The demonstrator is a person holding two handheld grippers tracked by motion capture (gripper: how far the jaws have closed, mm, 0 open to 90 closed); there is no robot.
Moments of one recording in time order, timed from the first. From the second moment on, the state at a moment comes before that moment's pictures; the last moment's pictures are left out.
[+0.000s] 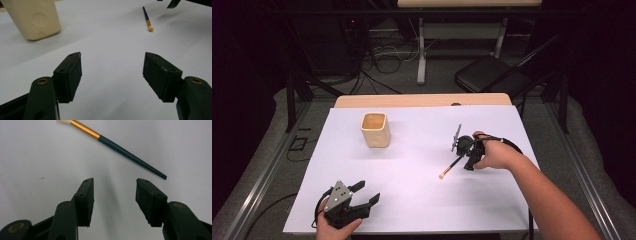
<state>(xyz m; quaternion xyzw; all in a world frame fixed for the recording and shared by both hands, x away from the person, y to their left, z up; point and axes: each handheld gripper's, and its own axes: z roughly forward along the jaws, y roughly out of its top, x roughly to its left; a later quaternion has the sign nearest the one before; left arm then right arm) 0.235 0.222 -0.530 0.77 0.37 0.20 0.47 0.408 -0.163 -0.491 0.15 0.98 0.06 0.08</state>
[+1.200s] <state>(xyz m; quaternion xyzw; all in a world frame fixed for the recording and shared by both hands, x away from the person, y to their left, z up) 0.235 0.221 -0.530 0.78 0.37 0.19 0.47 0.415 -0.144 -0.498 0.10 0.99 0.05 0.08</state>
